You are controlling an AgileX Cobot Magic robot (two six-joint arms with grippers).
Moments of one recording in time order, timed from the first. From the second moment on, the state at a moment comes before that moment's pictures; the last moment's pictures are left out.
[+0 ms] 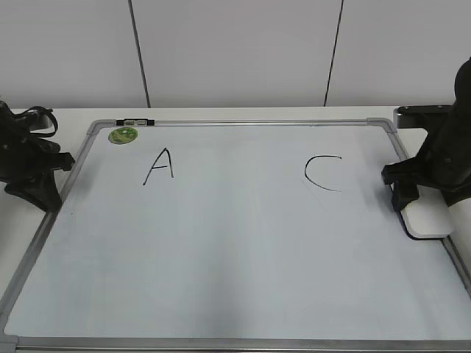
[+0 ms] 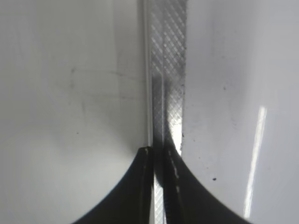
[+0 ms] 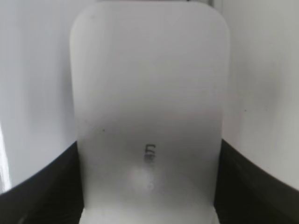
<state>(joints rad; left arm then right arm) 0.02 2.15 -1.47 -0.24 0.96 0.16 0.05 1.94 -1.21 -0.06 0.73 0.07</state>
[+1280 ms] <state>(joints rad) 0.02 2.16 -1.78 -0.20 1.20 0.15 0.05 1.89 -1.40 -0.04 0.92 0.03</state>
